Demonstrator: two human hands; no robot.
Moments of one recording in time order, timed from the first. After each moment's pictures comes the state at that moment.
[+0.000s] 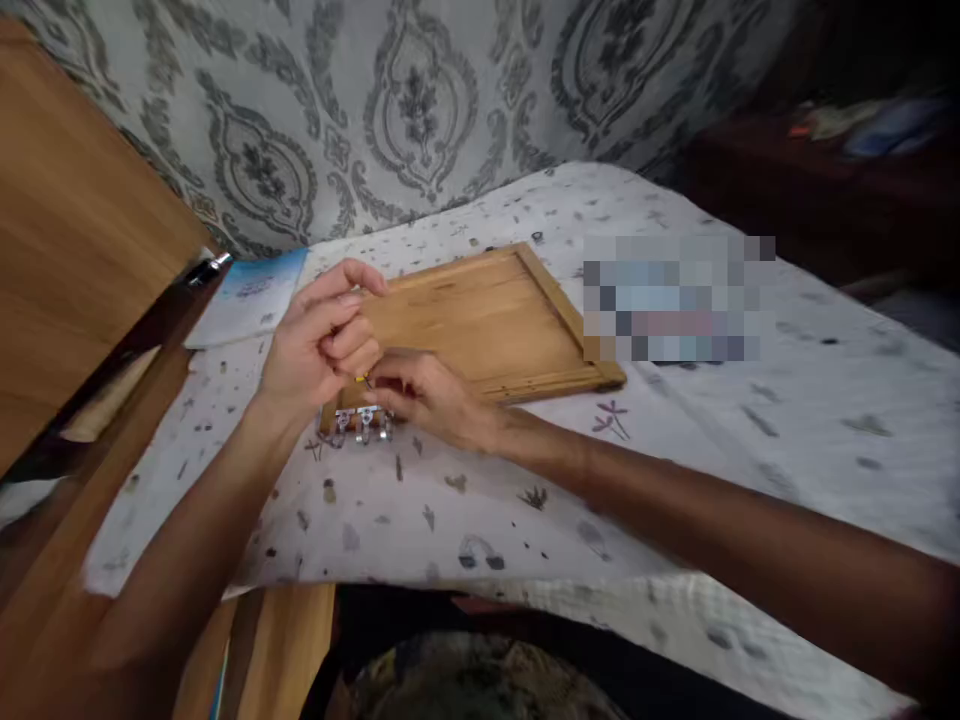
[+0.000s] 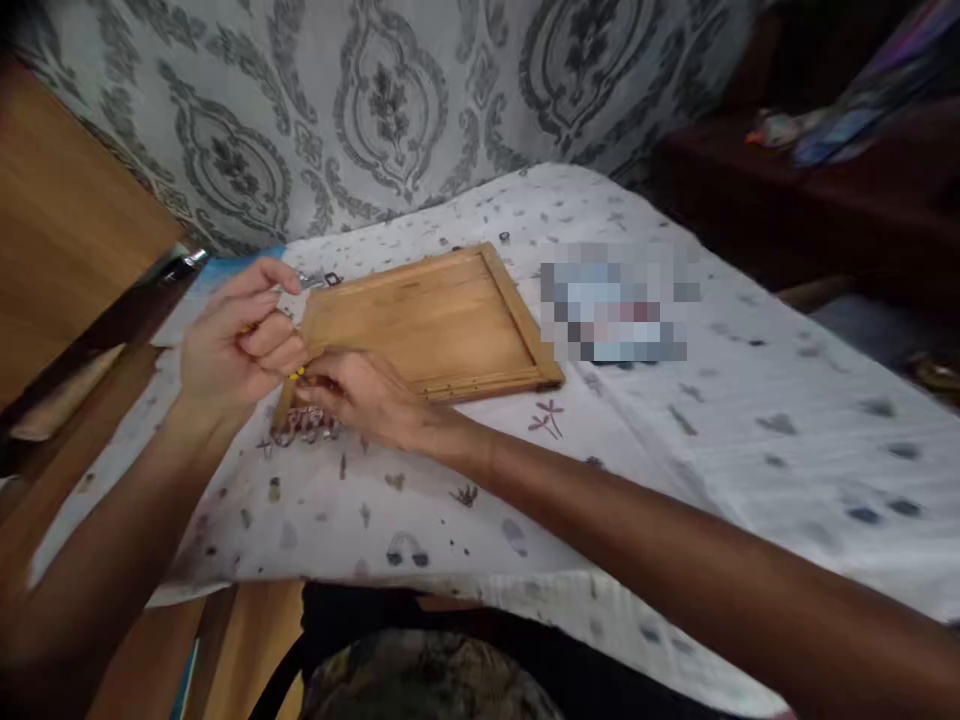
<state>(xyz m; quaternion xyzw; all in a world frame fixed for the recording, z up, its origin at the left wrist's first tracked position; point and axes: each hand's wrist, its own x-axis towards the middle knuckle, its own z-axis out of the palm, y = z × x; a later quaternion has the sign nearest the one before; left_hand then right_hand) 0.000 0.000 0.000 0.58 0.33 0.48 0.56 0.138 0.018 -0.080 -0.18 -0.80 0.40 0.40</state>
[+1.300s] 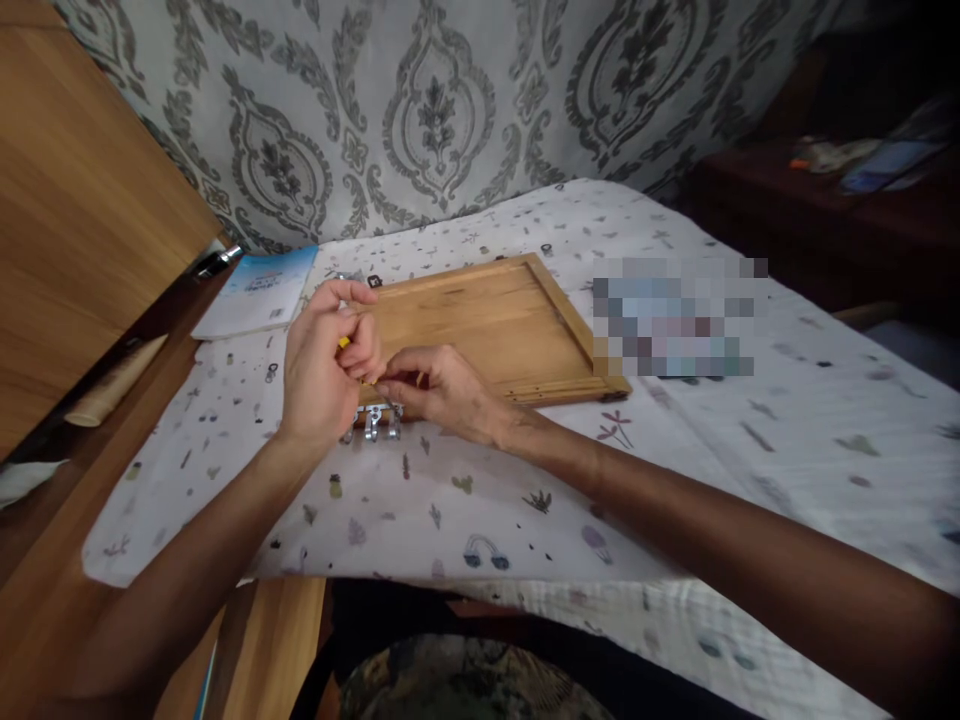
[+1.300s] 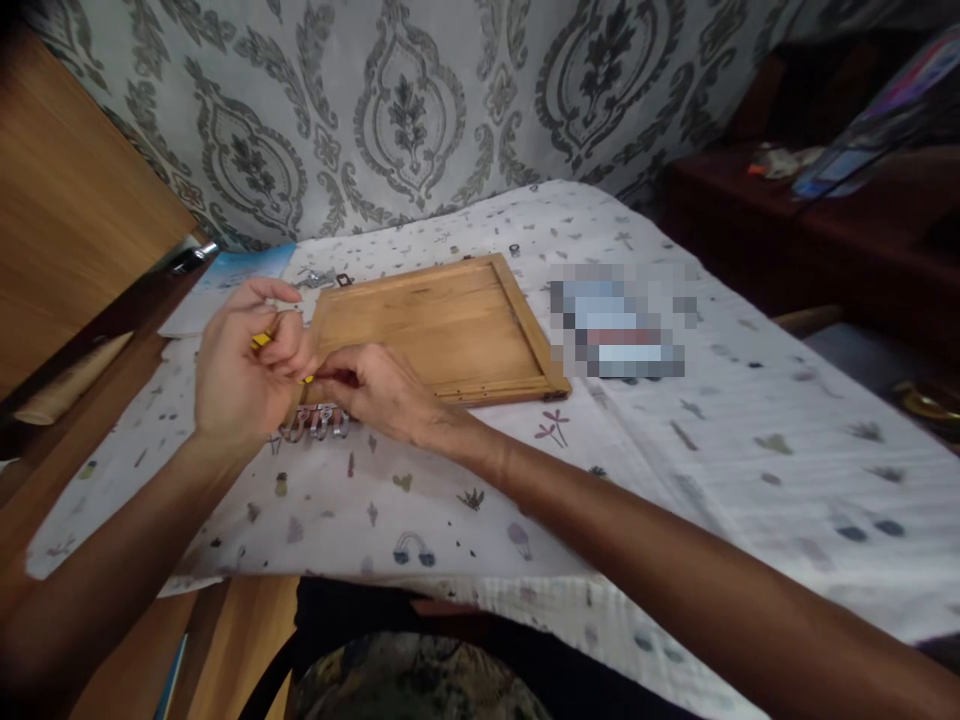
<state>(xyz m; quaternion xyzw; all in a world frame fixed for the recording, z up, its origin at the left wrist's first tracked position) 0.015 -0.025 -0.007 0.49 0.39 0.63 0.46 0.141 0.014 -0.070 -0.22 -0.79 0.43 0.38</state>
